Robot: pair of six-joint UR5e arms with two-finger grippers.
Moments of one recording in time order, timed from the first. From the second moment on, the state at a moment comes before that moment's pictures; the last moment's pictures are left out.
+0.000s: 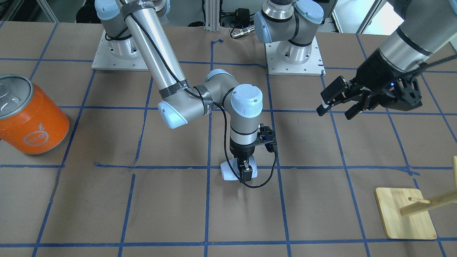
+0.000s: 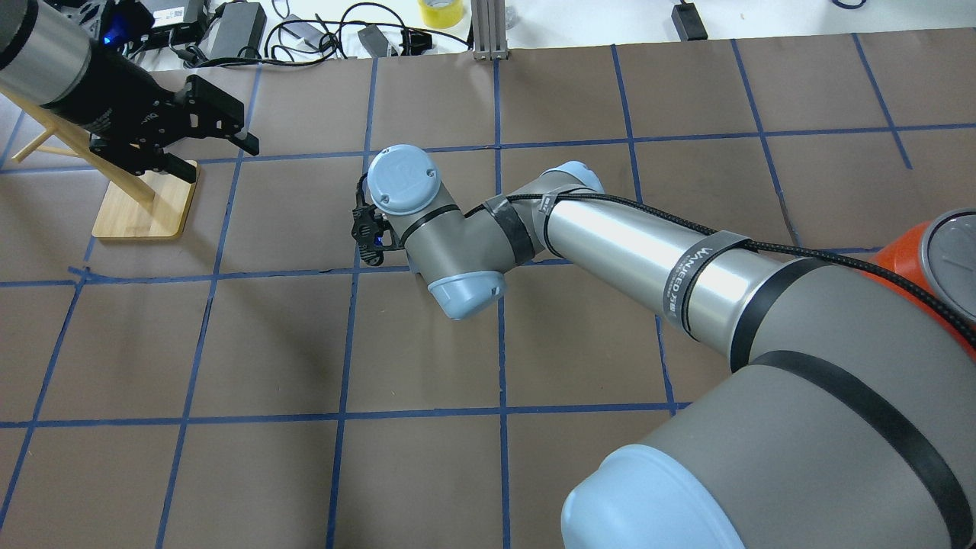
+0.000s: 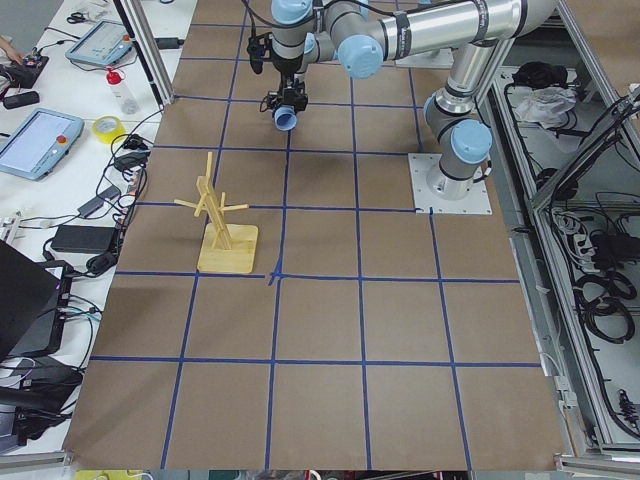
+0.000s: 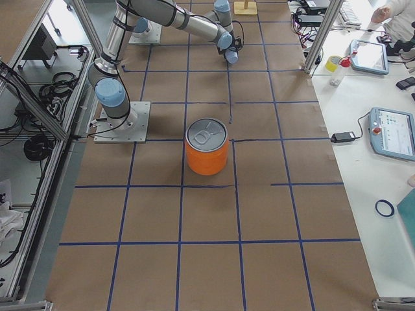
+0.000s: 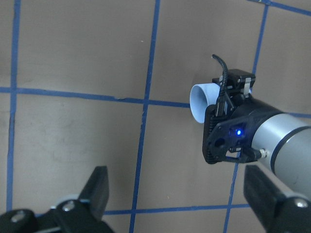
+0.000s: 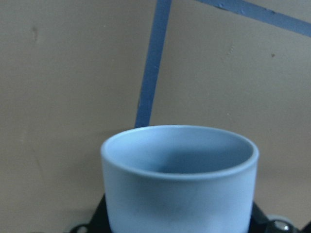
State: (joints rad) left arm -1.26 -1.59 -1.65 -1.46 1.18 0.16; right arm 2.12 -0.90 1.54 -2.46 -1.68 -1.23
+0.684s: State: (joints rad) left arm -1.16 -1.80 -1.73 -1.41 0.94 0.36; right arm 2.12 -0.95 1.52 -2.46 -1.69 -1.16
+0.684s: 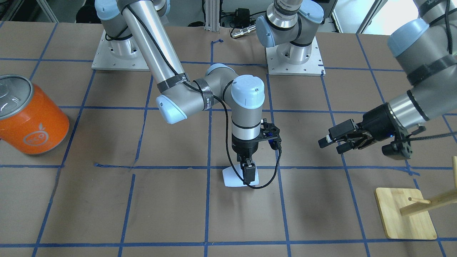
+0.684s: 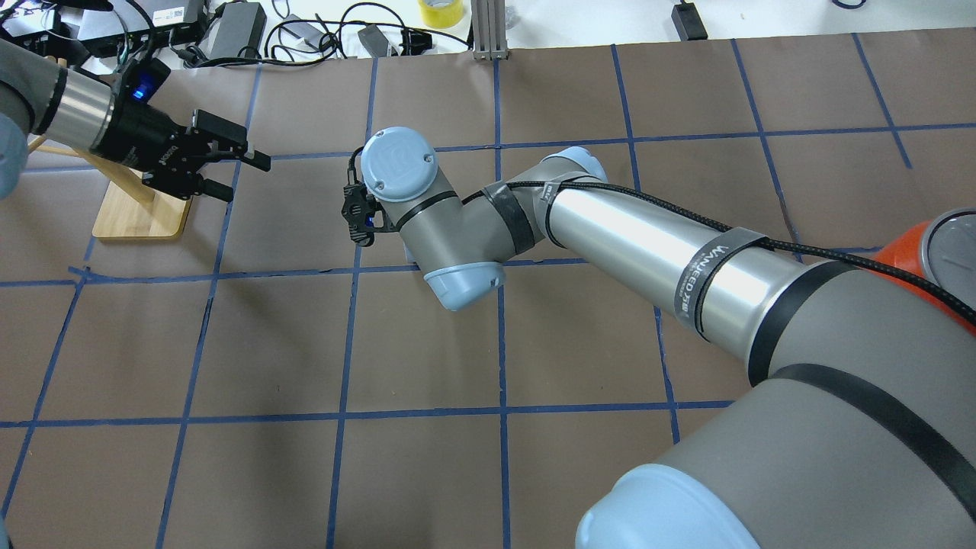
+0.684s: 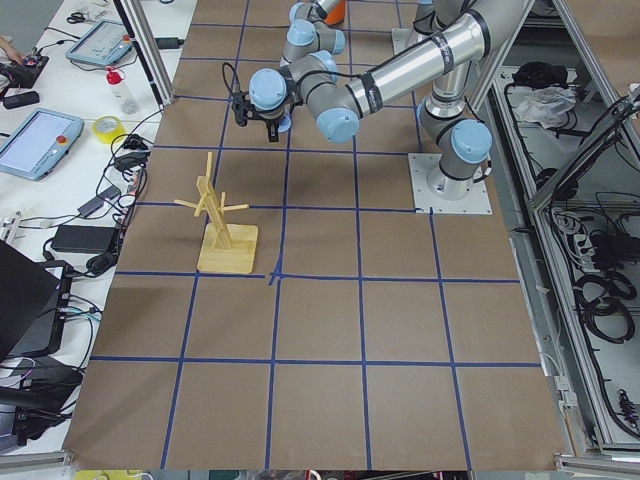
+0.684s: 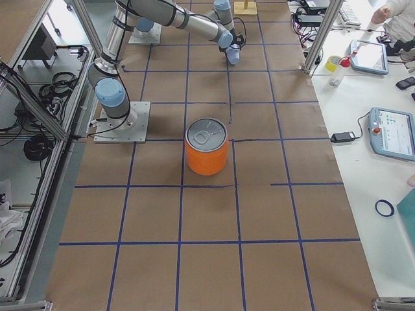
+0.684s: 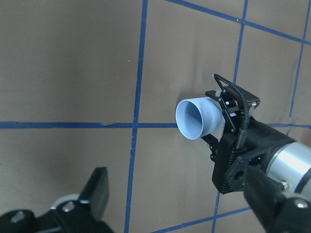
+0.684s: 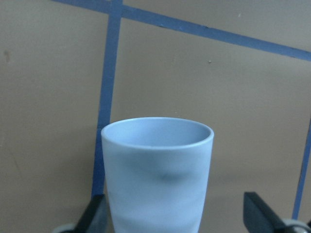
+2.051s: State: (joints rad) left arm -1.37 -2.06 -1.86 -1.21 0.57 0.49; right arm 1.67 -1.40 1.53 -1.78 -1.62 -0.19
